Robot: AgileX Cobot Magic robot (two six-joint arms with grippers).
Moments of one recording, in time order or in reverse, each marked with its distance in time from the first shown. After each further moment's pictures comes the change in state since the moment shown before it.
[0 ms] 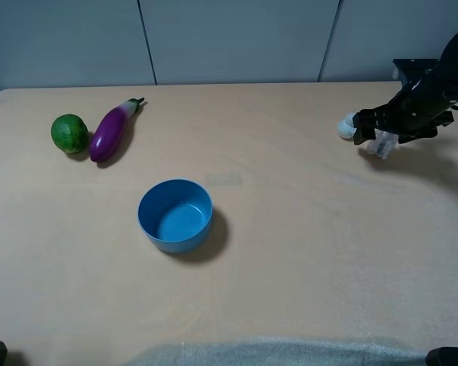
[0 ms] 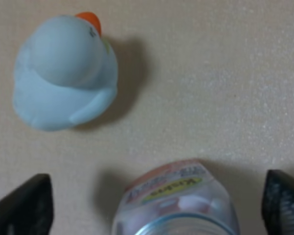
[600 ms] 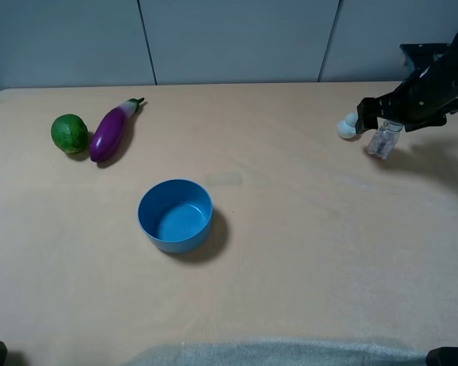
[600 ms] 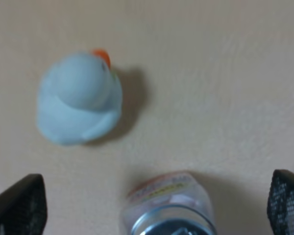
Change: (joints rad) left arm 0.000 0.000 0.000 0.000 0.000 0.000; right arm 0.001 -0.060 0.000 -0.012 0.006 0.000
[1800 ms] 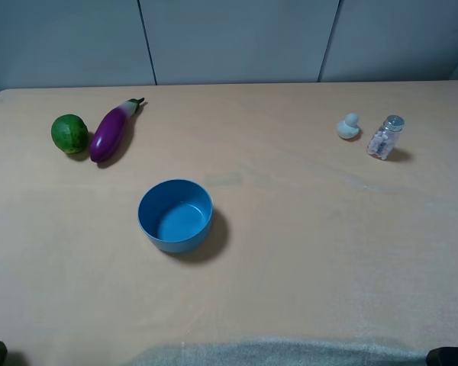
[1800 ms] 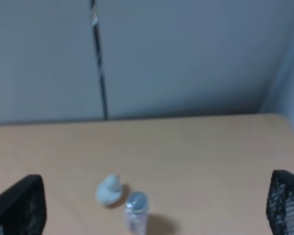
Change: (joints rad) left arm 0.000 0.000 0.000 0.000 0.000 0.000; right arm 0.000 -1.215 0.162 -0.124 0.343 0.160
